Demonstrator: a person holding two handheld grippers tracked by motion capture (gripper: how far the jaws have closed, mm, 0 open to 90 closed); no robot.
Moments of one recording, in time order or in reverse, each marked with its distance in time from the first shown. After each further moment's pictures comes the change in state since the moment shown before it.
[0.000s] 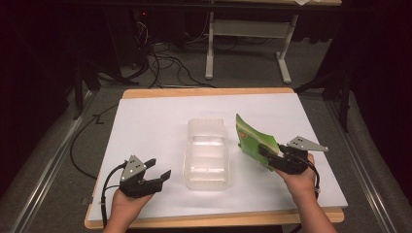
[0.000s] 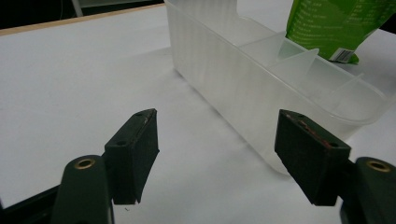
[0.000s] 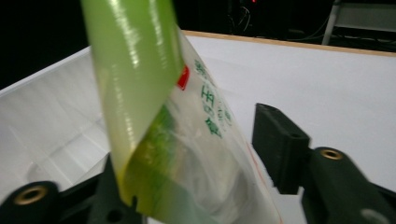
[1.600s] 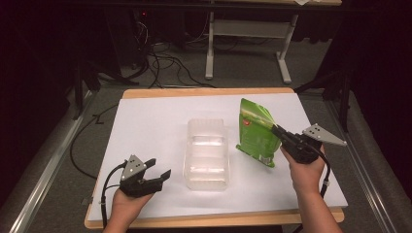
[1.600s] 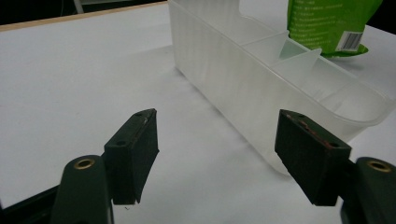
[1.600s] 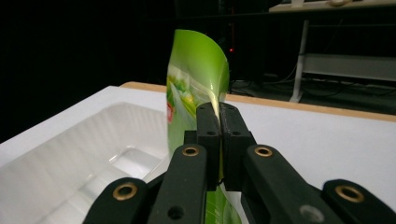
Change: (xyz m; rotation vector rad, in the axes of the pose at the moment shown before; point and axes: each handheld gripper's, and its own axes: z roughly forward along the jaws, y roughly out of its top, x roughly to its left) left arm 0.001 0.000 0.001 0.006 0.009 -0.008; right arm -0.006 0.039 -0.020 -0.192 -0.086 0.023
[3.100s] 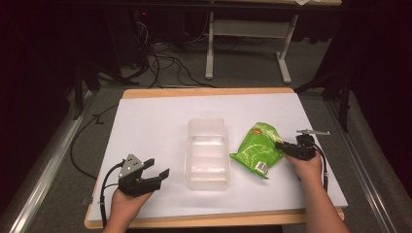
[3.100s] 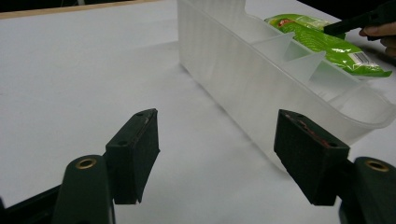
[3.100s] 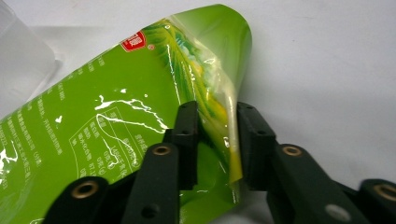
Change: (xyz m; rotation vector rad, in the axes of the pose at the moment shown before) left arm 0.004 0.000 0.000 0.006 -0.007 -0.049; right arm -0.101 -0.082 0.053 0.472 -0.080 0.250
